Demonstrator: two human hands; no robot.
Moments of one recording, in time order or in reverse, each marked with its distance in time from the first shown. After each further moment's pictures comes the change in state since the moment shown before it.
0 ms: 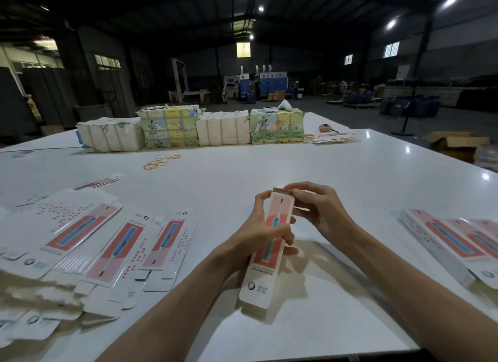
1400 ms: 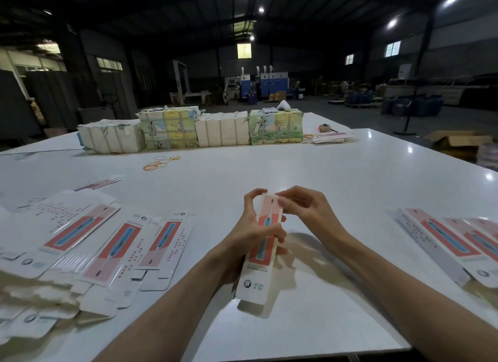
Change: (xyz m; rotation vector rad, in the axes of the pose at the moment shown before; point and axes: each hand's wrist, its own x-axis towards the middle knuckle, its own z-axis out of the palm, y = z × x) left_hand -0.010 -0.001 -0.002 -0.062 0.063 0.004; right_hand -0.009 0.012 0.003 -0.356 -0.017 -0.222
